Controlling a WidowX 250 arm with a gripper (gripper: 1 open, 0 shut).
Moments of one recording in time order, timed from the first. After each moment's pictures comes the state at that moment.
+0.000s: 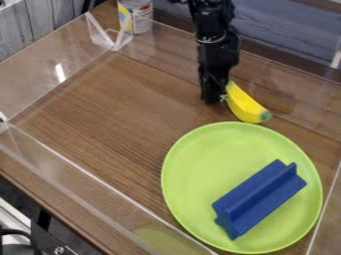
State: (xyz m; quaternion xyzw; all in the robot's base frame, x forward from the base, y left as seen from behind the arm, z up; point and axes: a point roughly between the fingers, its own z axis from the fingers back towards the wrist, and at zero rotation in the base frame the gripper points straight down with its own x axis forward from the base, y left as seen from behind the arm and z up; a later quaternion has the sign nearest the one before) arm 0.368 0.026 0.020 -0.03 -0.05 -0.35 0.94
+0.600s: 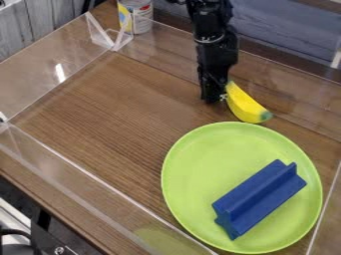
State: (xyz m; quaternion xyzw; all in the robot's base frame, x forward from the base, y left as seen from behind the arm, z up) arm 0.368 0.027 0.019 -0.03 -0.06 -0.34 0.94
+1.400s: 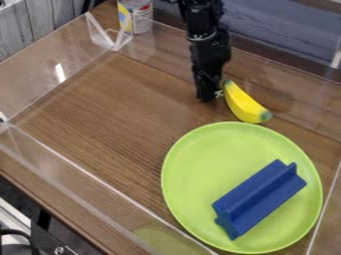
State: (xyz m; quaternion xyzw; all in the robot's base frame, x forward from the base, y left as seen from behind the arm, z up) arm 0.365 0.041 0.020 -0.05 -0.05 -0.32 0.95
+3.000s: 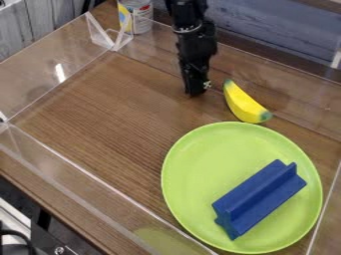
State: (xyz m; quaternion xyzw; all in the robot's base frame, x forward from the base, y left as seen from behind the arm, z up) arm 0.365 0.061 0.019 -0.07 -0.03 -0.29 0.95
